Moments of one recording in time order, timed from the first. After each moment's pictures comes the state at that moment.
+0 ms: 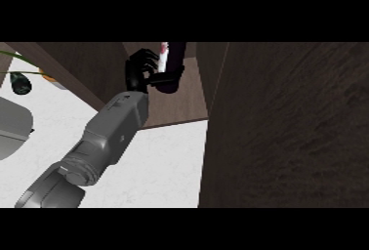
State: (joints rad) left arm -1.17 0.05 -0.22 -0.02 0.70 0.58 -0.60; right arm -0.57 -0.16 -0.06 -2.37 -0.28 -0.01 0.86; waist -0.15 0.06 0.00
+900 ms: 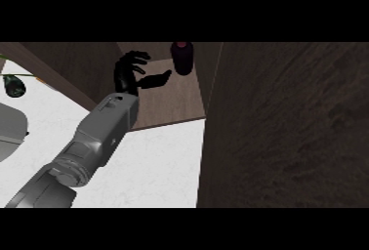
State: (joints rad) left arm -1.14 0.09 -0.32 -0.02 0.59 0.73 -0.53; right arm -0.58 -0.16 -0.05 -2.37 -0.28 0.01 0.84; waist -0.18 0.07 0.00
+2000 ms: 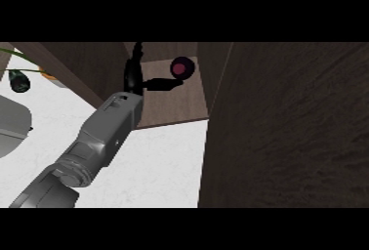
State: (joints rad) left arm -1.13 0.08 -0.34 -0.05 0.57 0.53 -0.54; right arm -0.59 -0.15 -0.04 -2.37 -0.28 0.00 0.85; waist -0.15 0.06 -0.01
